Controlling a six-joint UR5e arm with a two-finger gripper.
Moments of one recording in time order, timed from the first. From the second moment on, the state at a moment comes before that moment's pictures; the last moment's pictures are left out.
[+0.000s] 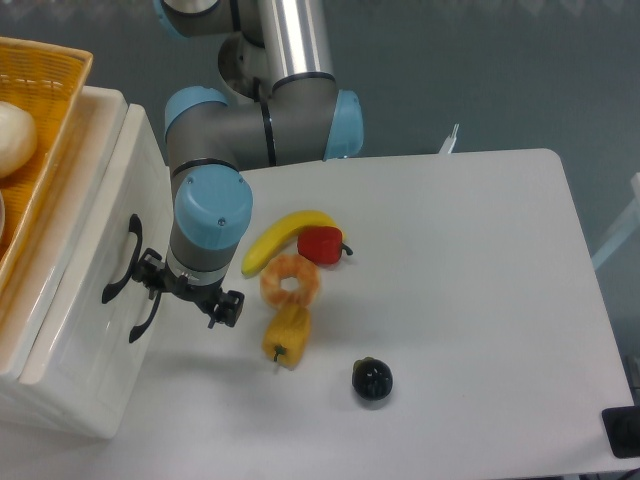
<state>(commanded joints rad) 2.21 -1.96 -1.52 -1.24 1.28 0.56</state>
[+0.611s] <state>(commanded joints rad) 2.36 -1.86 -1.48 -1.18 1.29 0.87</state>
